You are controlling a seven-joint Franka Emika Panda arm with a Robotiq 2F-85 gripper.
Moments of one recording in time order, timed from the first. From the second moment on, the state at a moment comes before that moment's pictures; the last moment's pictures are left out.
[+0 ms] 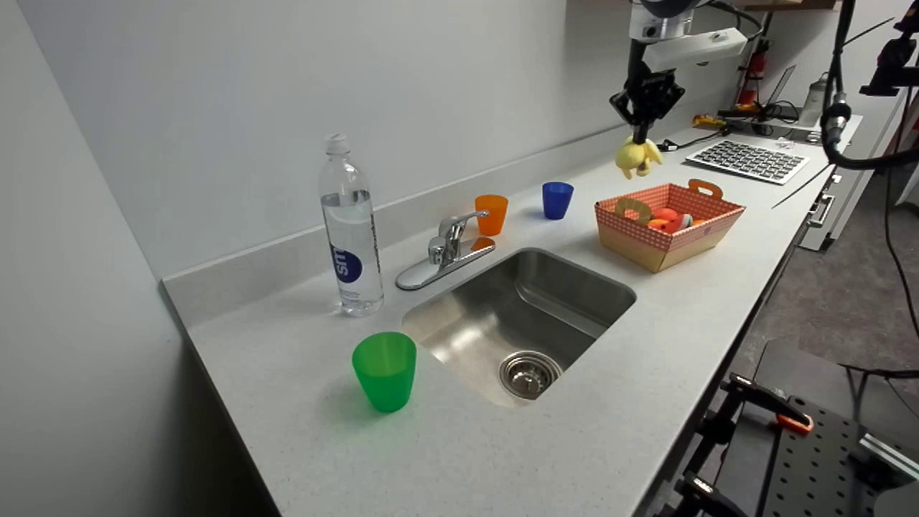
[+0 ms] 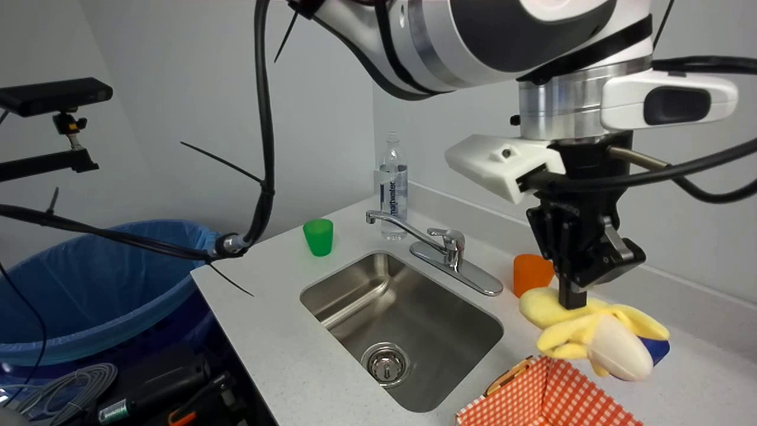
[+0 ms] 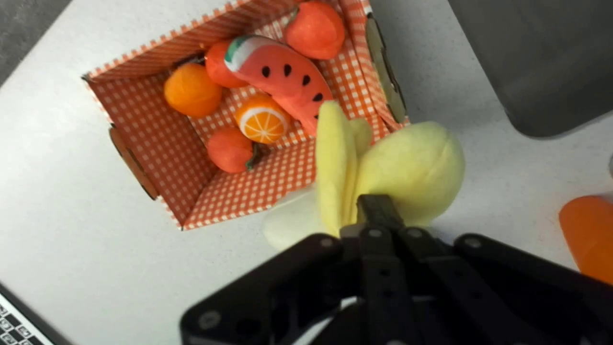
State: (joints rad) arm -0.20 0.02 -0.29 -2.08 -0.24 2.22 0.29
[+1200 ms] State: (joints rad) arm -0.27 -0.03 -0.28 -2.18 -0.27 2.18 0.29
